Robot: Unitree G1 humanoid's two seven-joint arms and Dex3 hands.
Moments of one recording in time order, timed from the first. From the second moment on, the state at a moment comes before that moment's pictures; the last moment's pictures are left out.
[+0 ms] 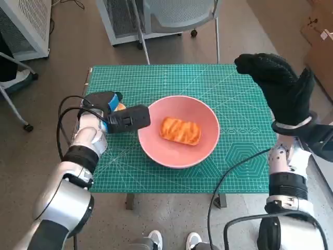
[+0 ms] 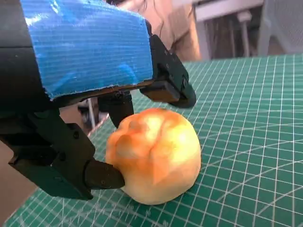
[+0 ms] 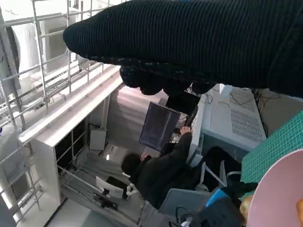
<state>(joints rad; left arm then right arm) -1.05 0.34 -0.54 1.29 0.70 0.20 0.09 -0.85 -0.24 -0.32 0.86 0.49 -0.65 0.98</state>
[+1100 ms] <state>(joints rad) -1.05 0.39 -0.52 1.20 0.70 0.17 0.09 -0.85 -0.24 -0.32 0.85 0.49 -0.65 0.98</state>
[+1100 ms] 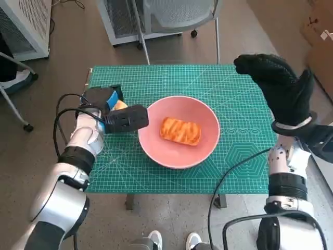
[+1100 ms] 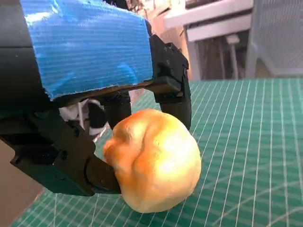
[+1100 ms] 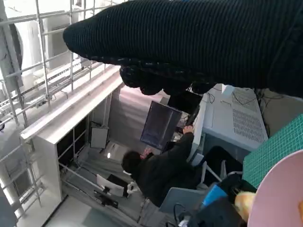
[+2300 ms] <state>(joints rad) -0.79 0.50 -0.32 0.25 0.67 0.34 -0.04 -0.85 -0.23 -0.32 0.84 0.49 -0.64 0.98</state>
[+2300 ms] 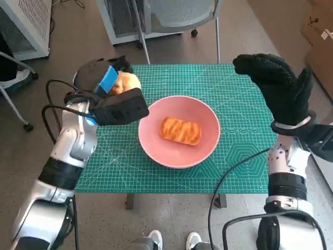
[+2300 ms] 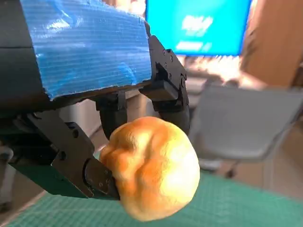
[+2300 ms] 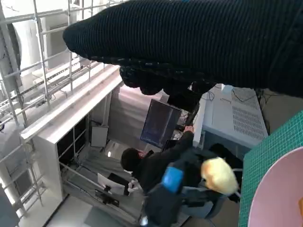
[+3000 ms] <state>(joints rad) -0.71 0.42 -0.36 -0.02 0.71 0.22 -0.08 -0.84 -0.23 -0.31 0.80 0.49 -0.63 0.97</state>
